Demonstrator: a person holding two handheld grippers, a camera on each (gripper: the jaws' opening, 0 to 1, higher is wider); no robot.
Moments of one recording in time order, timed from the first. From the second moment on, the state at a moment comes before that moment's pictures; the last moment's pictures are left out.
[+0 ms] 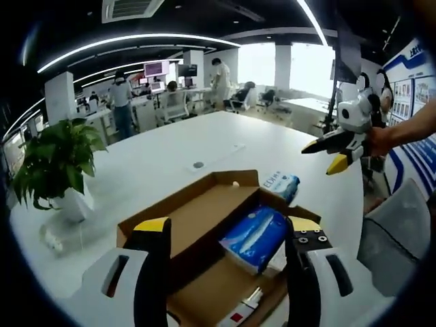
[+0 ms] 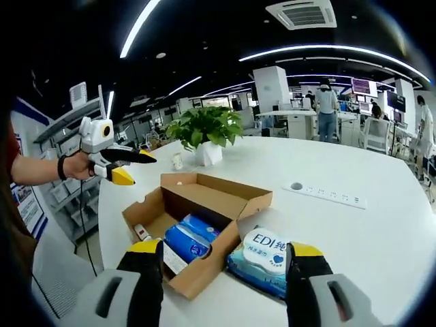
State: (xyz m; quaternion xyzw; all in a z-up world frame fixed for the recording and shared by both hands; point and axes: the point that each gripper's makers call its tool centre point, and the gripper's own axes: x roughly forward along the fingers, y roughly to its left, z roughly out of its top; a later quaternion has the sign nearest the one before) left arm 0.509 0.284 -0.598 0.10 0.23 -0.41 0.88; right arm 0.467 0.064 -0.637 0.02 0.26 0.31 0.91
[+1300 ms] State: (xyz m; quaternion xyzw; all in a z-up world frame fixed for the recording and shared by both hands) left arm 0.463 0.303 -0.630 0.10 0.28 -0.43 0.85; right arm 0.410 0.086 -0.650 0.02 0.26 0.31 0.91
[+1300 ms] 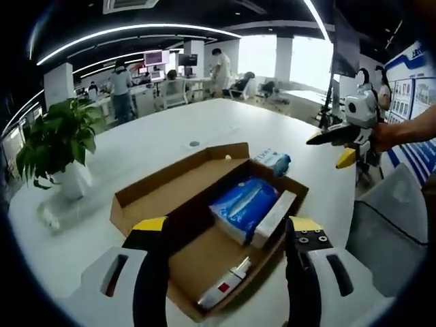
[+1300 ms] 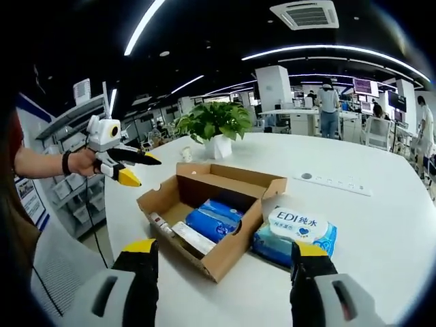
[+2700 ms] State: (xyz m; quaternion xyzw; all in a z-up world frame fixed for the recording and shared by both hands) left arm 0.498 0.213 -0.691 0.37 0.32 -0.53 0.69; right arm 0.368 0.090 -0.655 0.05 0.25 0.30 0.92
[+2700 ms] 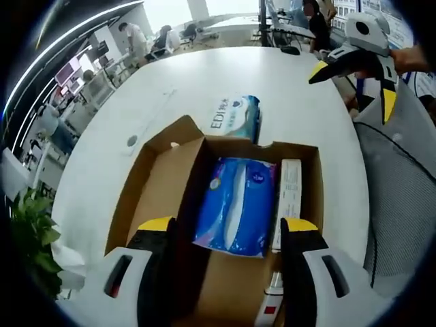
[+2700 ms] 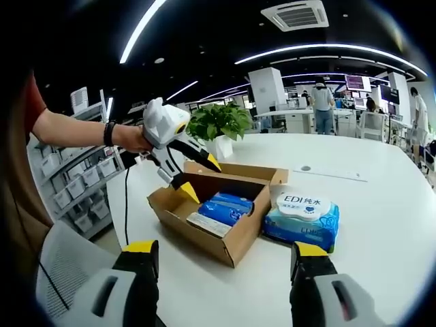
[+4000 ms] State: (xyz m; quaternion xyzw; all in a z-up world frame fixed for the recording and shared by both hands) left arm 0.501 0.196 -0.759 0.42 0.35 -0.56 0.62; right arm 0.354 0.094 -0.672 0.06 0.28 0.31 0.91
